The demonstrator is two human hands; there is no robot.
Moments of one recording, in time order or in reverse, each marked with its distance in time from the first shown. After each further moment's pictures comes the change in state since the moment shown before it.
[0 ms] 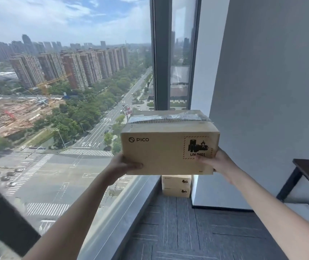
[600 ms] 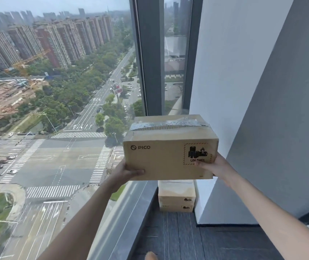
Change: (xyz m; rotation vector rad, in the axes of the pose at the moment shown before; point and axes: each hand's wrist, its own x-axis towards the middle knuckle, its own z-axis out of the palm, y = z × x) left_hand 0.432 -0.087 -0.016 -0.028 -0.108 -0.170; right_hand 0.416 0.078 -0.039 0.012 0.022 0.158
